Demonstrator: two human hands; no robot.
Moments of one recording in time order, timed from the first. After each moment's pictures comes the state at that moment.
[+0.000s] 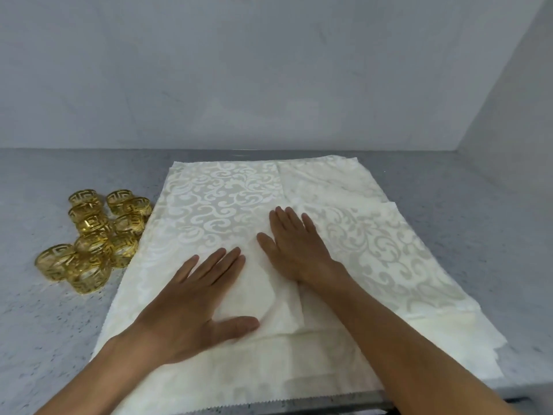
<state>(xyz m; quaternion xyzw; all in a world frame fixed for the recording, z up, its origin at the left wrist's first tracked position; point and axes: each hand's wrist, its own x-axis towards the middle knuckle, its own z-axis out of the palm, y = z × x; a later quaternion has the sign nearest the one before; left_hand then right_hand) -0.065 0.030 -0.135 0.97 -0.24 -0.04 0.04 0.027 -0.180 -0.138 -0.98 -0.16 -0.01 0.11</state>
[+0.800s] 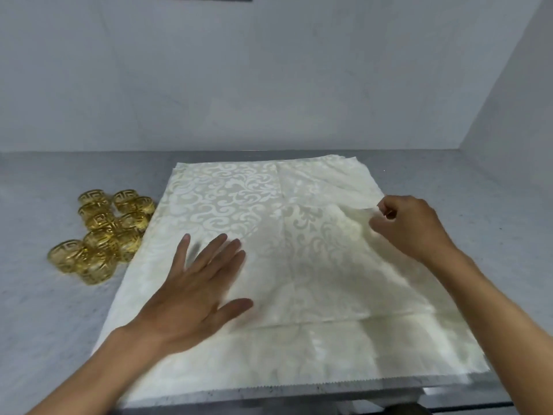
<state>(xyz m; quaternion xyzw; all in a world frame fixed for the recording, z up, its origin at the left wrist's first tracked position) -0.076 0.012 -0.125 0.97 -0.25 0.07 0.03 0.005 -0.342 -0.077 -0.96 0.02 -0.14 0.23</state>
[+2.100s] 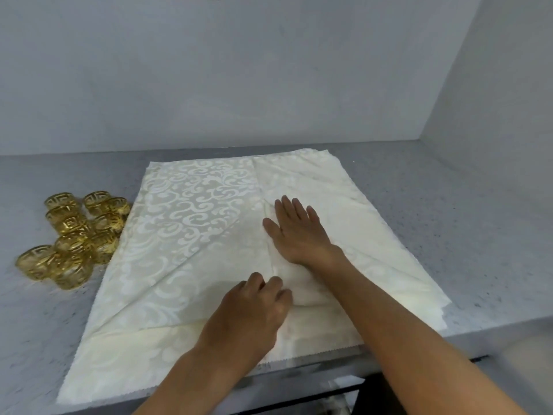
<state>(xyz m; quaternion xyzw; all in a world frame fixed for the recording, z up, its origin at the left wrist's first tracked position) -0.110 -0.071 -0.135 0.92 -0.37 0.15 0.02 0.016 -0.229 -0.136 -0.99 -0.07 0.03 0.11</state>
